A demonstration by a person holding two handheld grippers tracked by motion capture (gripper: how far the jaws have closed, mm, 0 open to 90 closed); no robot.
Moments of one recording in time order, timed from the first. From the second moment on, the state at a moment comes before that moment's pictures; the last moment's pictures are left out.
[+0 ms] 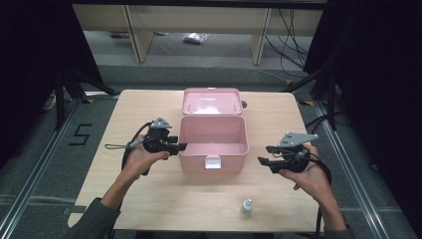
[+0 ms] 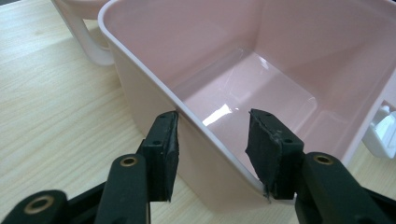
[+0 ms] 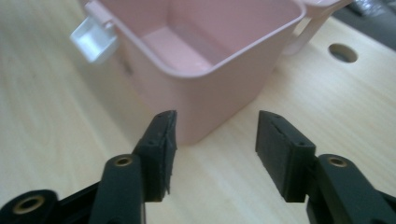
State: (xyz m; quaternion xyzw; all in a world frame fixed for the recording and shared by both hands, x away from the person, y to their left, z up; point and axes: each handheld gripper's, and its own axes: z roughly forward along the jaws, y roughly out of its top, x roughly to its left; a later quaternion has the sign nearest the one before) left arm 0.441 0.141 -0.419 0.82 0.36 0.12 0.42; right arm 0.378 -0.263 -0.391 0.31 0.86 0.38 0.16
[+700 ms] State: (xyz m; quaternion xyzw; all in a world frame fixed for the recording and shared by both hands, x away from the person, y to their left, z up) left arm 0.442 0.142 -0.421 0.82 0.36 0.11 0.43; right arm 0.322 -0.263 -0.408 0.28 0.89 0.32 0.13
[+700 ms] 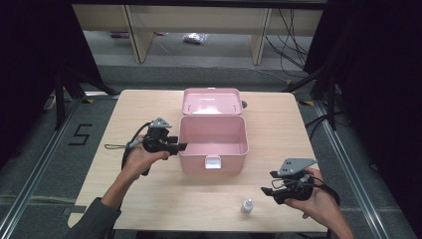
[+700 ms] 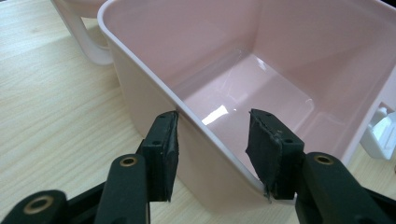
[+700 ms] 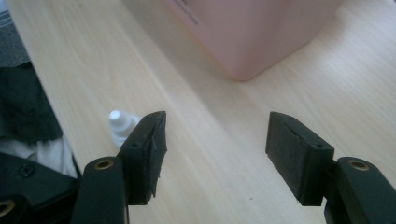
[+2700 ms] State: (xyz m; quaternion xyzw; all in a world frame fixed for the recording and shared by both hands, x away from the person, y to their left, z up) left arm 0.440 0.140 -0.420 0.82 0.38 0.11 0.42; right arm 0.309 -0.193 -0.451 0.17 0.96 0.20 0.08
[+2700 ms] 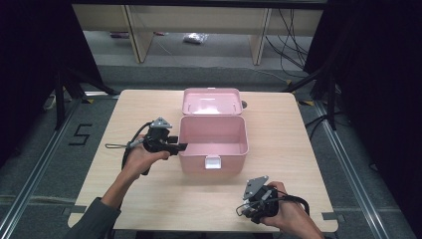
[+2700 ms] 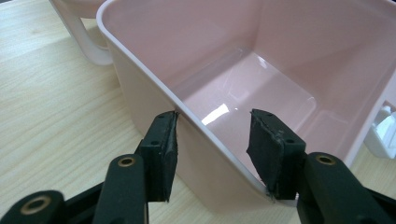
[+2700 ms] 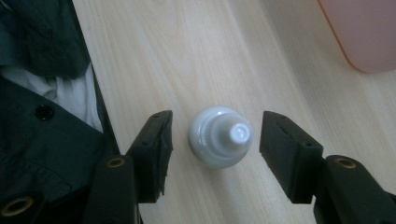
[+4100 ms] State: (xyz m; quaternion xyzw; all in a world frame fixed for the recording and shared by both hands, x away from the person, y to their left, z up) left arm 0.440 0.141 -0.420 0.82 0.38 0.10 0.42; right arm 0.322 -0.182 -0.433 0.14 0.97 0.17 0.06
